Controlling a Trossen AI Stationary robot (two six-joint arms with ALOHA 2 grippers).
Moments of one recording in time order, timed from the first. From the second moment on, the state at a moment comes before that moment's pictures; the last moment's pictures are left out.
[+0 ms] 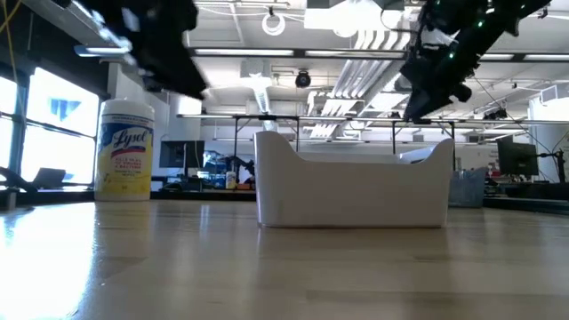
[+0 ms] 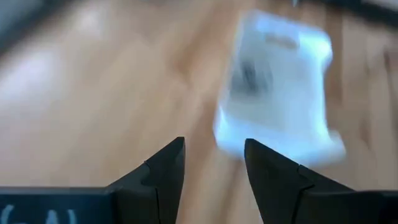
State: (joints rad) left arm -0.14 1.10 0.74 -0.26 -0.34 -0.41; right arm -0.64 0.99 0.75 -0.49 0.26 0.16
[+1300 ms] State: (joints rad) left arm -0.87 1.37 0.67 -0.71 0.20 -1.93; right arm -0.47 0.96 0.75 -0.35 0.33 0.16
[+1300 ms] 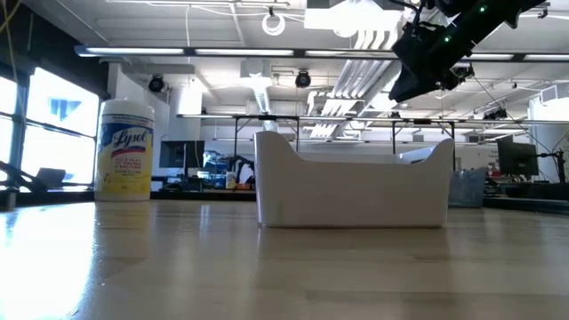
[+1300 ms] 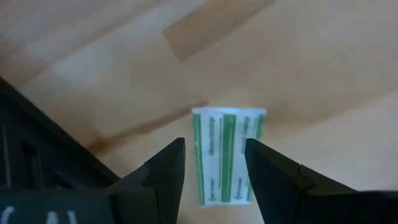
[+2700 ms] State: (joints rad) left arm -0.87 1.38 0.73 -0.83 -0.09 -1.76; right arm -0.47 0.96 0.75 -0.38 0.32 0.18
